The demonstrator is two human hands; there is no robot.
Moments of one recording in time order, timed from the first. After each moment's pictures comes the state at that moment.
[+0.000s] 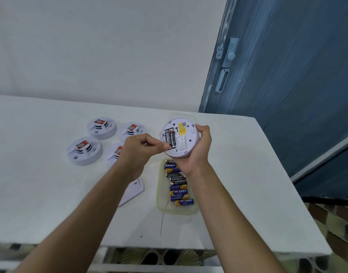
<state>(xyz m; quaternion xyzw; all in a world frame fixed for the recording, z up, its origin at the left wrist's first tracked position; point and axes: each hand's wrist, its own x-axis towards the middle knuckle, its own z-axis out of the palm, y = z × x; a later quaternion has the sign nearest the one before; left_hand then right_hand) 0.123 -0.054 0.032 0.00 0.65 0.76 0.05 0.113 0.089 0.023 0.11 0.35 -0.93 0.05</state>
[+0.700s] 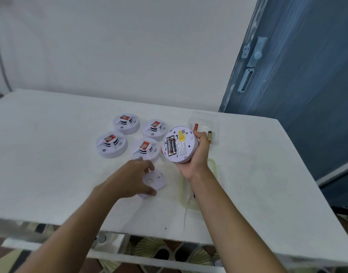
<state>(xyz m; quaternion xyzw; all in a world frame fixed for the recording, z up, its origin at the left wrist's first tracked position) 0.155 -0.151 -0.005 0.14 0.96 0.18 0.14 0.116 0.036 -0.001 0.13 0.34 -0.92 0.10</state>
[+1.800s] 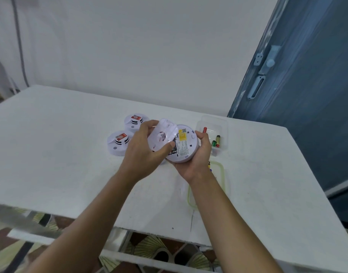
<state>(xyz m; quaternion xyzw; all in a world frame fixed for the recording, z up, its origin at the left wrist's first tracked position) 0.158 -0.133 0.038 0.05 0.85 0.51 -0.14 0.129 0.012 0.020 0.09 0.30 -0.94 0.16</state>
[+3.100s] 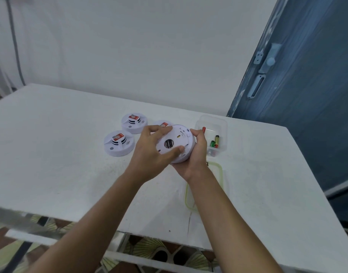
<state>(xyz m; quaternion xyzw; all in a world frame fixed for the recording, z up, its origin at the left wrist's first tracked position) 0.148 -0.112 0.030 0.06 0.87 0.48 -0.12 0.120 0.016 0.022 0.09 0.36 -0.91 0.19</state>
